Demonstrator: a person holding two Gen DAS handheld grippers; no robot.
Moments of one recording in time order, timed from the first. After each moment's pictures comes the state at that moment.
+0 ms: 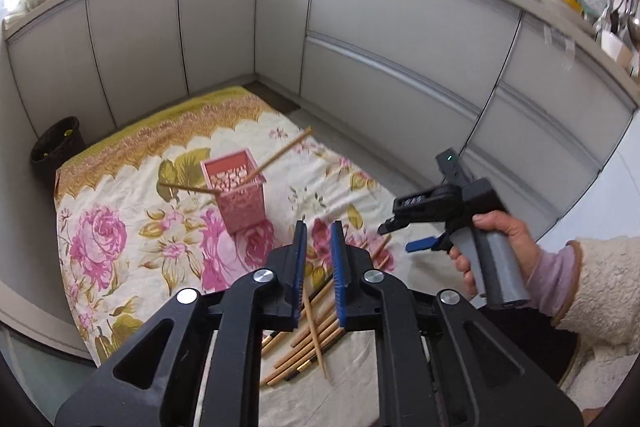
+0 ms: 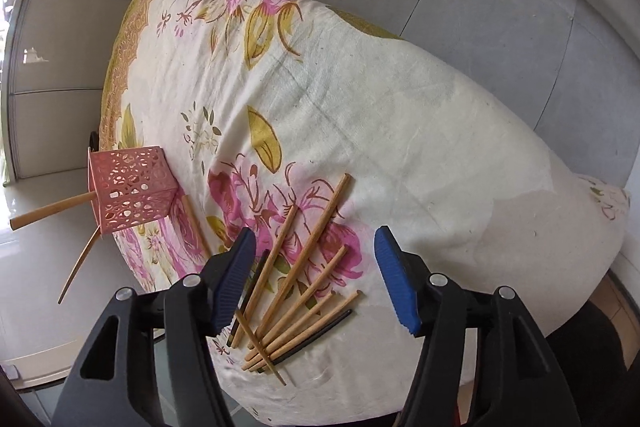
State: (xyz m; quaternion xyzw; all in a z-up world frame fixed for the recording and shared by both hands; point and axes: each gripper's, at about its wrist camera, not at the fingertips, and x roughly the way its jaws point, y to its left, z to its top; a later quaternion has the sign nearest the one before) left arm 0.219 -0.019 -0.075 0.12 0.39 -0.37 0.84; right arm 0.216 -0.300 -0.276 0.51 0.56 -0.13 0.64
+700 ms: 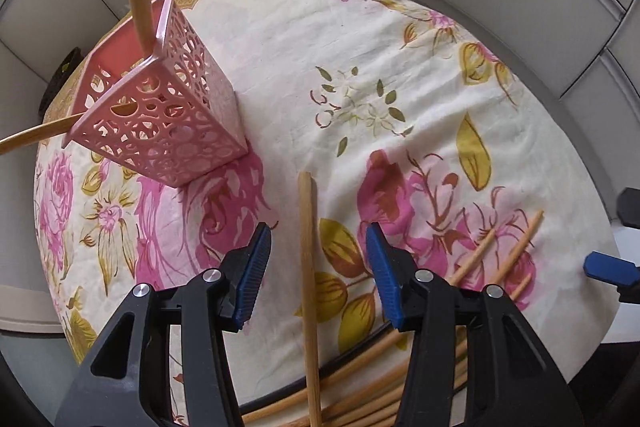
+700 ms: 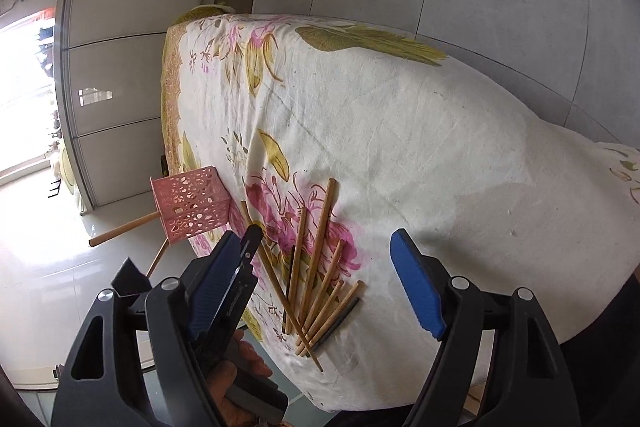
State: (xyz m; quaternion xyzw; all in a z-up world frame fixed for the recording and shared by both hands) left arm 0.320 -0.141 -0.267 0.23 0.54 -0.20 0.78; right arm 0.170 -0.341 -0.289 0.64 0.47 -0.05 0.61
